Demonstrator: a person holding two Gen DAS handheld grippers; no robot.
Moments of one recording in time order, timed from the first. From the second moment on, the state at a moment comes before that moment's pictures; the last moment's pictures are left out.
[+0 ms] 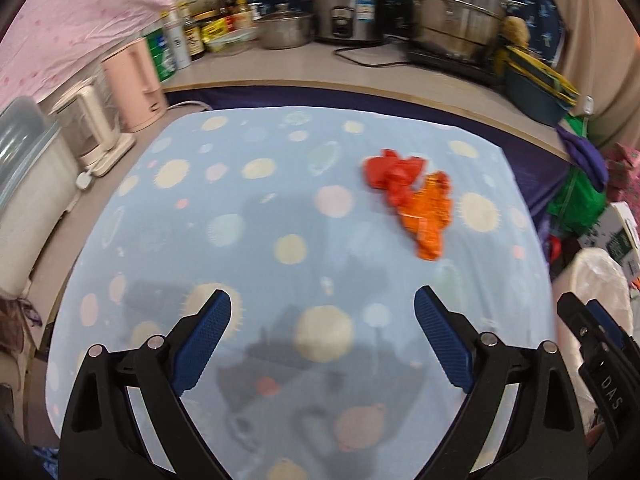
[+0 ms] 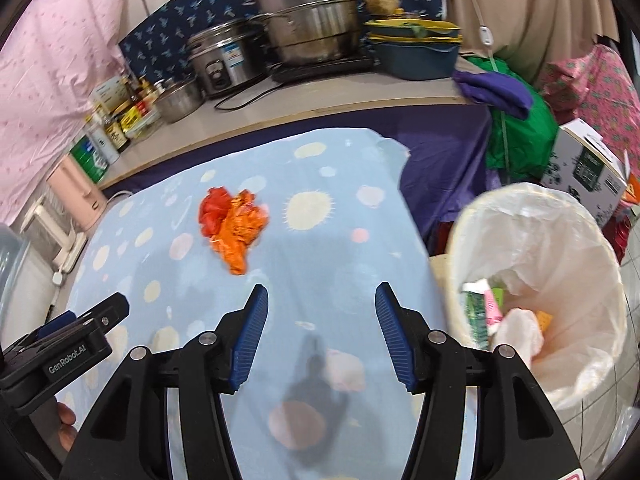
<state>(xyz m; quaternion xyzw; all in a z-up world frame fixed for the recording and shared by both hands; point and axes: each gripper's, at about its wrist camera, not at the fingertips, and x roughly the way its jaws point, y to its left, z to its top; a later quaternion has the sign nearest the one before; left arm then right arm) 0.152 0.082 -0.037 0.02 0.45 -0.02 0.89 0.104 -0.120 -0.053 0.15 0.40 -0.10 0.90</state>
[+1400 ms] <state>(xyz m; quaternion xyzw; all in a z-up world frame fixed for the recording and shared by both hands) 0.239 0.129 -0.074 0.01 0.46 0.00 0.89 0.241 -0.072 -0.126 0.13 0.44 -0.09 0.88</state>
